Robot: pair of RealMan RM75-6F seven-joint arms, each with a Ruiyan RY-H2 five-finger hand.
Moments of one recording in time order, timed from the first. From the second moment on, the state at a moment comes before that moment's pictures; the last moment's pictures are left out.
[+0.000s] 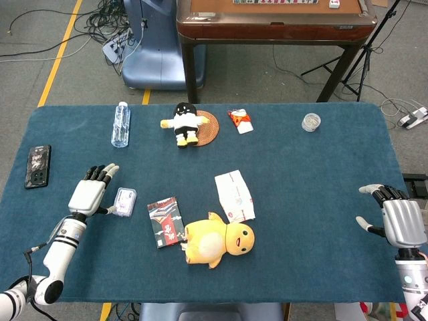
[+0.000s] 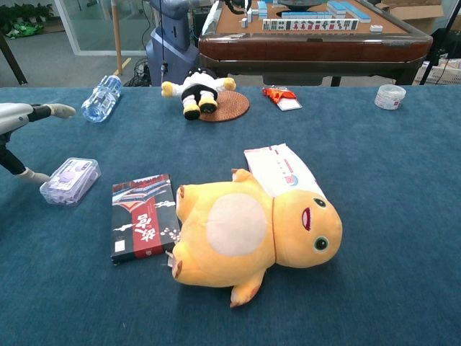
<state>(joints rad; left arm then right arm) -0.53 -1.43 -0.17 -1.32 1.24 1.00 0.17 0.14 -1.14 0.13 -1.56 -1.47 1.47 -0.01</state>
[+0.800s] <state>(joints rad) -0.52 -1.39 -0.13 -1.50 1.23 1.04 0.26 0.14 -1.13 0.13 -1.55 -1.48 1.48 0.03</state>
